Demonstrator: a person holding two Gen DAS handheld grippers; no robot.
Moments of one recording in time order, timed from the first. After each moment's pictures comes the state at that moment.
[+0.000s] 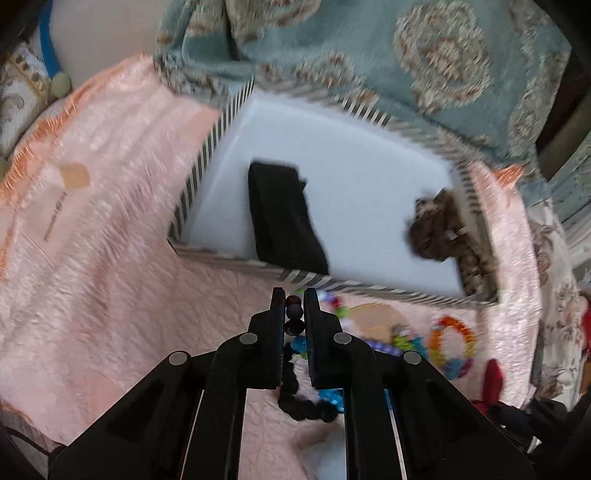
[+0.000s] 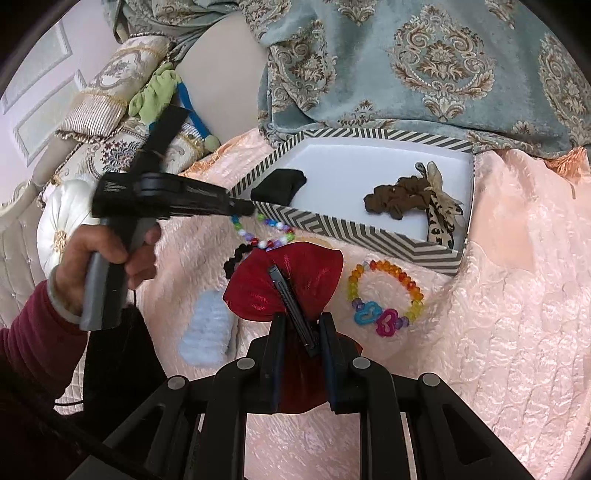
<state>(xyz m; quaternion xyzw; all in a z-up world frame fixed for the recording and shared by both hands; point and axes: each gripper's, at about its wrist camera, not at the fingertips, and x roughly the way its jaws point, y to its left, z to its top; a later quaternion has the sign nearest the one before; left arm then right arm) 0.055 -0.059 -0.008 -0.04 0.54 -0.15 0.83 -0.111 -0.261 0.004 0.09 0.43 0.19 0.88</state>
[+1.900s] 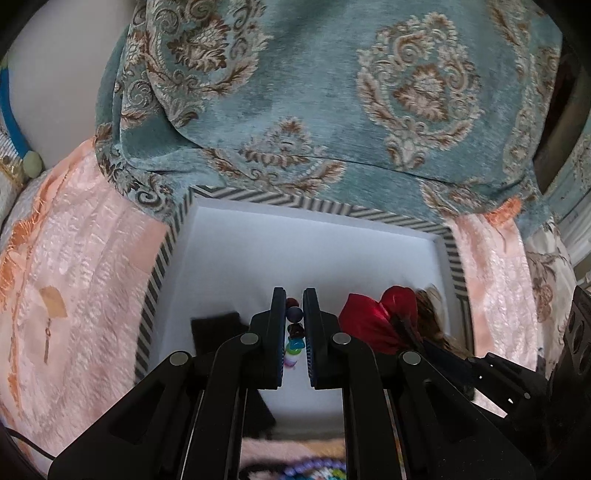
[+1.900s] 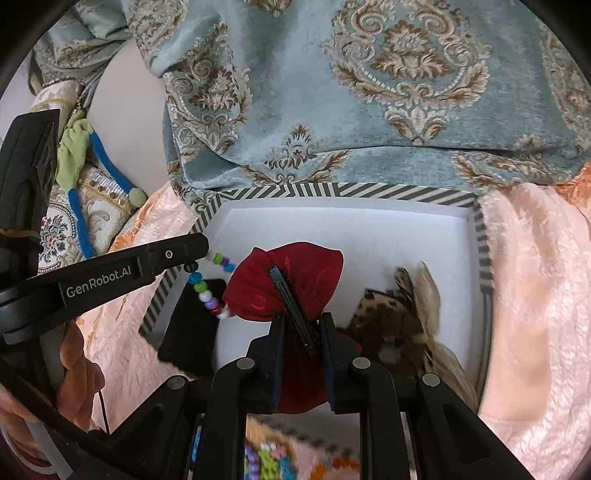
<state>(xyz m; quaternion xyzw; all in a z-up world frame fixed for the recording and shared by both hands) 0.156 -0.130 0.027 0.00 0.49 -0.16 0.86 0.077 -0.277 0.004 0.15 0.45 0.08 0.88</state>
